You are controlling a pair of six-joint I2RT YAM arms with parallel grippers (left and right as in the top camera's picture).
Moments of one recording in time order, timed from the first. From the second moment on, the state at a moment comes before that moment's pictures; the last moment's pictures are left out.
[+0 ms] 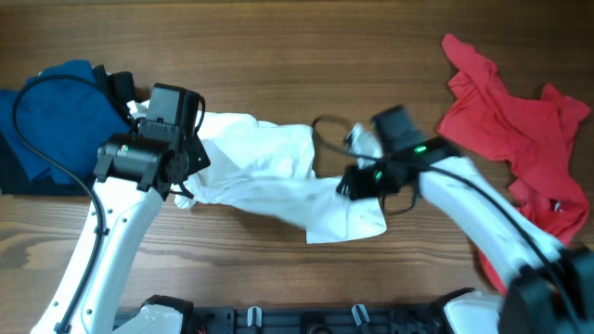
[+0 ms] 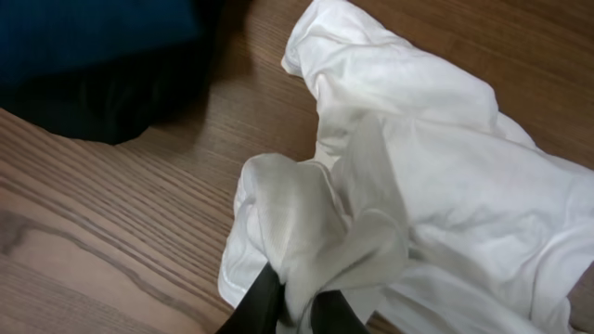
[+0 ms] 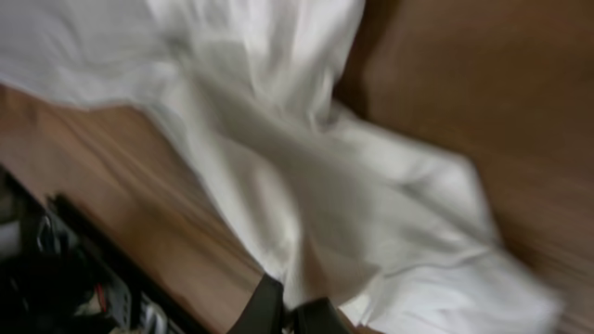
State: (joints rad) left arm -0.23 1.30 1.21 -1.12 -0.28 -0.62; right arm 0.36 1.46 1.00 -0.79 -0.51 0.19
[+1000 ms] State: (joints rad) left arm -0.23 1.12 1.25 -1.02 -0.37 -0.60; right arm 0.09 1.25 1.55 -1.20 0.01 0.19
